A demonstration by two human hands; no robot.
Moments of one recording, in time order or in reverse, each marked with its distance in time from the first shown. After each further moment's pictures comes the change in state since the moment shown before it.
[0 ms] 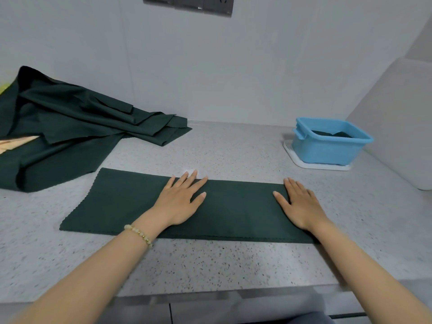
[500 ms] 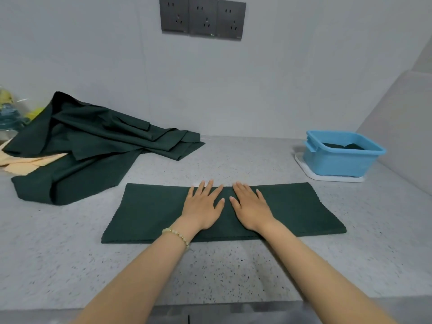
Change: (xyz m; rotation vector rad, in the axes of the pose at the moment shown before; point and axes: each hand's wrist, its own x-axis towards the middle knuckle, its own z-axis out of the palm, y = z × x) left_hand 0.020 0.013 0.004 0.007 0.025 -0.097; right_hand 0.013 -0.140 0.013 0.069 0.001 -0.309
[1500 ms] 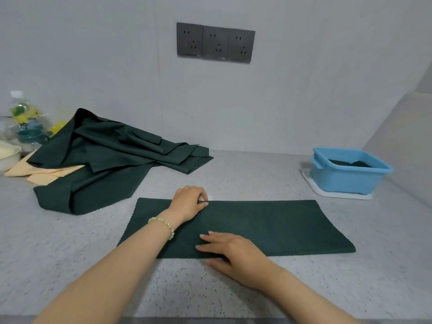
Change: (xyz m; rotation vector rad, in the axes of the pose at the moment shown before) left_hand 0.007 -0.059 -0.047 -0.179 0.188 0.019; right_hand -0.065 -0.056 0.004 0.160 0.011 -0.605
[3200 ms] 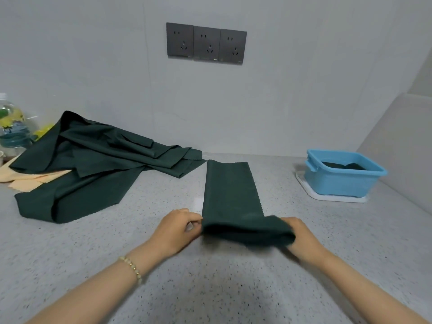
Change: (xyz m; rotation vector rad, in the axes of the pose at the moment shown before) left_hand -0.058 0.018 0.003 -0.279 0.044 0.118; right_hand -0.059 0.091 -0.066 0.428 0.297 0.449
